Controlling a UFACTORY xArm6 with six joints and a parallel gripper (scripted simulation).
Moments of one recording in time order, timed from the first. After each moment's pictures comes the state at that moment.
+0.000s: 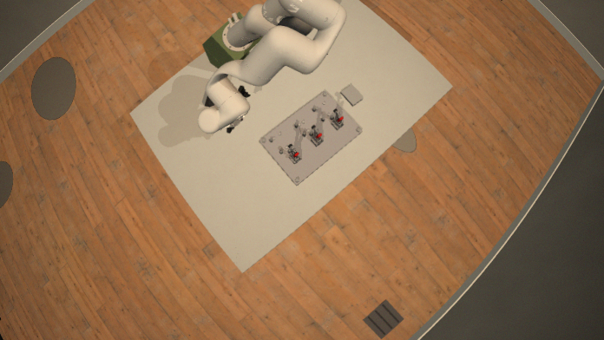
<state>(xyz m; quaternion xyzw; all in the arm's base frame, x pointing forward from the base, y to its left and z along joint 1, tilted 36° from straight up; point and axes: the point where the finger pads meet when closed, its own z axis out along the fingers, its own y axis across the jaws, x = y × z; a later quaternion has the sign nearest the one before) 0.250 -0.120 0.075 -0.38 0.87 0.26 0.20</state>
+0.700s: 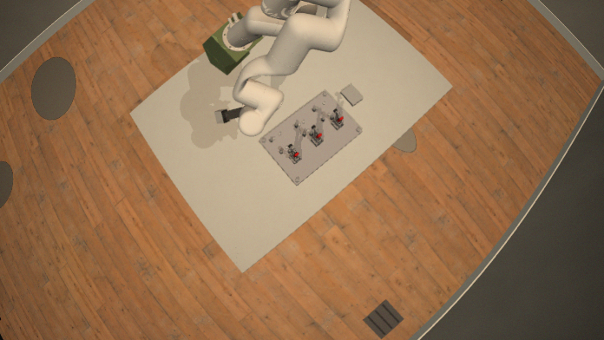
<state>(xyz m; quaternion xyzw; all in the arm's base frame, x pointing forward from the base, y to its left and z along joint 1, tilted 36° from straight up) 0.266 -0.089 0.078 -0.63 0.75 0.14 0.11</state>
